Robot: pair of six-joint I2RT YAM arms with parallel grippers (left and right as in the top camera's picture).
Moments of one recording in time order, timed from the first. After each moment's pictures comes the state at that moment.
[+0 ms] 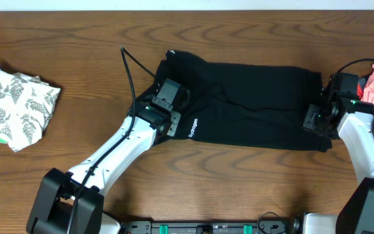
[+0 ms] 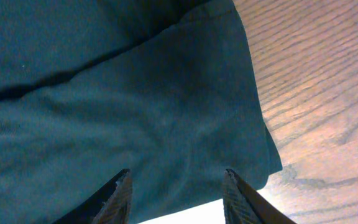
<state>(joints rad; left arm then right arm) -0.52 1.58 1.01 -0.66 -0.25 -0.14 -0.19 1.52 0.97 -0.76 0.08 0.22</state>
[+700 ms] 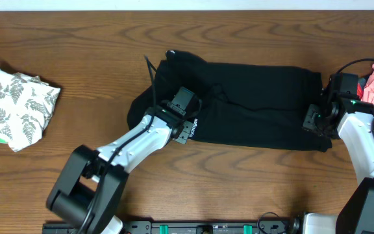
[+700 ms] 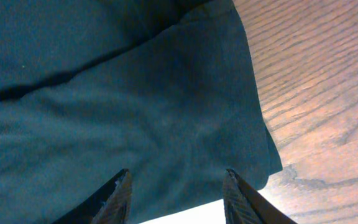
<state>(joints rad) -0.58 1.73 0.99 -0.55 -0.15 -0.15 -0.19 1.52 0.97 -0.76 0.08 0.22</state>
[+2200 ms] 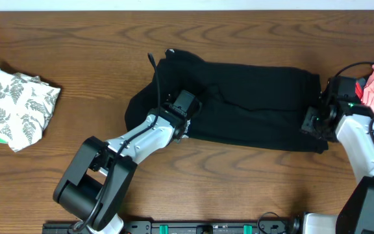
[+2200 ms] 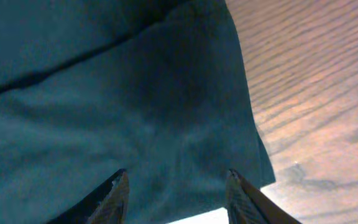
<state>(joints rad) -0.58 1.79 0.97 -0.57 -0.34 -0.15 -0.19 1.52 0.91 -0.71 0.09 0.22</state>
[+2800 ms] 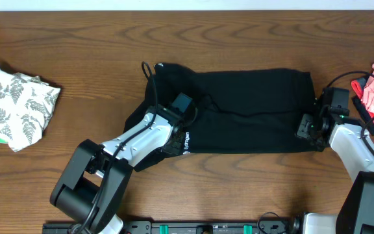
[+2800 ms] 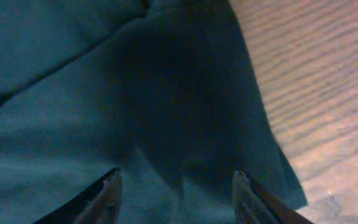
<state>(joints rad) -0.58 1.76 1.00 -0.80 -0.16 -0.25 -0.19 1.53 0.78 -0.51 0.06 0.19</state>
